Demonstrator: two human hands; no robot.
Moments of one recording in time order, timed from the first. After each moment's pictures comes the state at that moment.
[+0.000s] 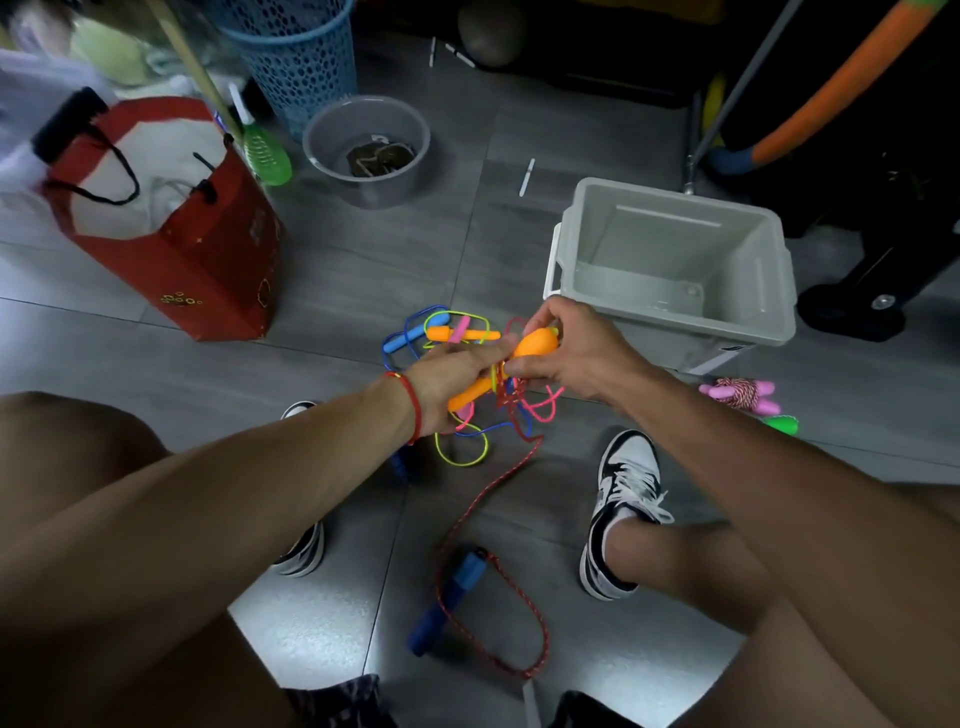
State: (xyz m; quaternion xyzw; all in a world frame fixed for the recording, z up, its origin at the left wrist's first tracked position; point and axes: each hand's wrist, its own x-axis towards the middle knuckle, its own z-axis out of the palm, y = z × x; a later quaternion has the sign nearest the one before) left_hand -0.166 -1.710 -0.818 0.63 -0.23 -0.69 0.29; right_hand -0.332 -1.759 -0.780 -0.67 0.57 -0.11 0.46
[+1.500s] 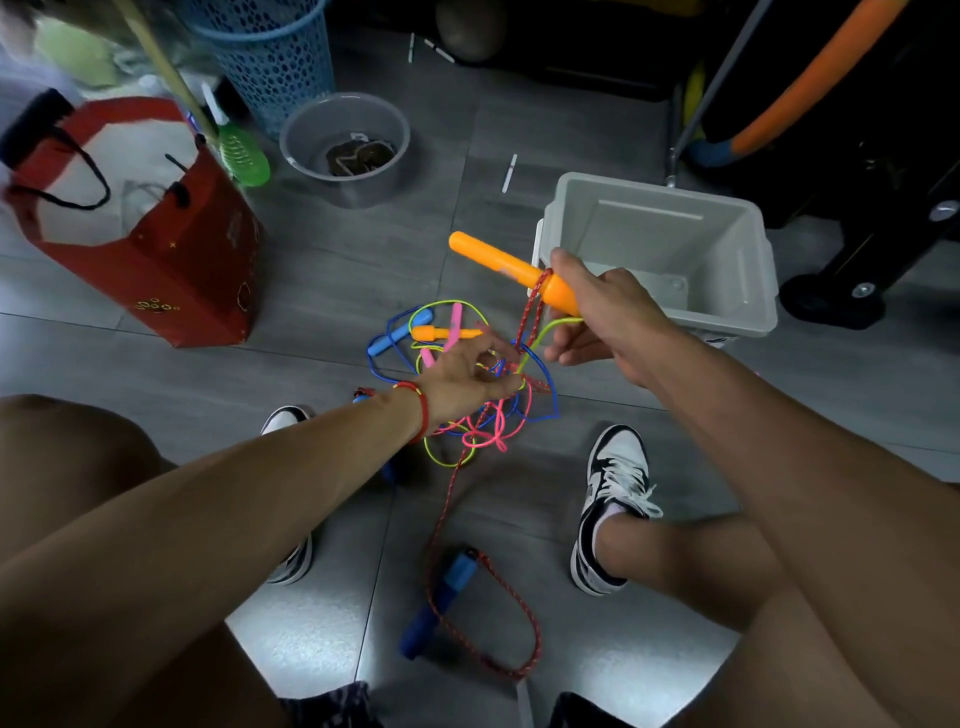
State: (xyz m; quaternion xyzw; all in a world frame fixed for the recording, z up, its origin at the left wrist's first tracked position) left_hand -0.183 -1.716 -0.839 0.62 -0.51 -0.54 0.28; right_hand -0.347 -1.776 -0.733 -0.48 0.64 -0.20 0.56
